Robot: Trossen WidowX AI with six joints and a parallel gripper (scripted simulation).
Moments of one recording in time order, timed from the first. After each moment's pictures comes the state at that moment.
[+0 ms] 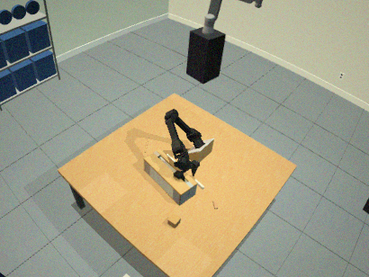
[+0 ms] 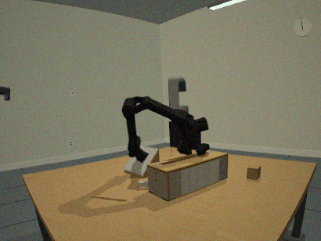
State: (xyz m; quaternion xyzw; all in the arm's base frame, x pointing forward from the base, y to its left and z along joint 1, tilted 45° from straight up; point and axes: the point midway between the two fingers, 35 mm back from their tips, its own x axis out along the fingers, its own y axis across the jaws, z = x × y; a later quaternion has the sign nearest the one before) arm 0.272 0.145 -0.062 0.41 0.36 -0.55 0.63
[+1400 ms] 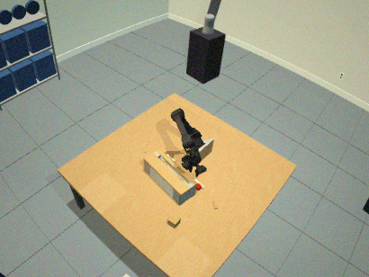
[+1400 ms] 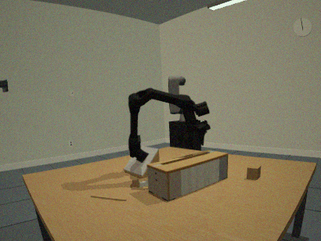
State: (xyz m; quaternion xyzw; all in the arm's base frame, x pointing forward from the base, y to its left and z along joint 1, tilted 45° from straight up) arm 0.248 0.212 -0.037 -0.18 0.59 -0.19 0.76
